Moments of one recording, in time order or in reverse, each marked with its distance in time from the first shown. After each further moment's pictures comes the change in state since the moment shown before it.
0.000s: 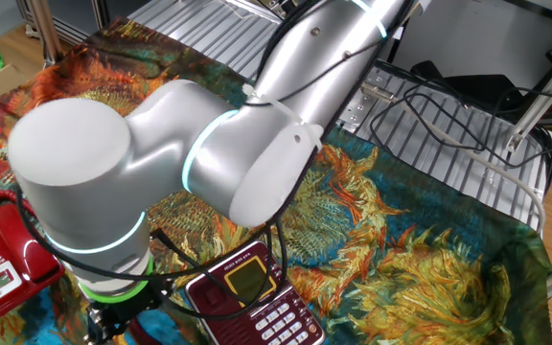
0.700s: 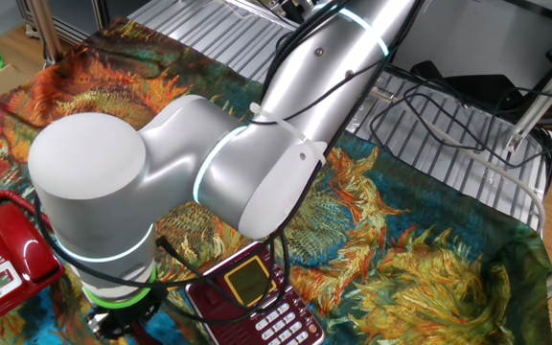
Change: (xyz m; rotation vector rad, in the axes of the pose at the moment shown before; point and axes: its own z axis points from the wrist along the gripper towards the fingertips) arm -0.003 0.007 0.016 -0.041 -0.028 0.041
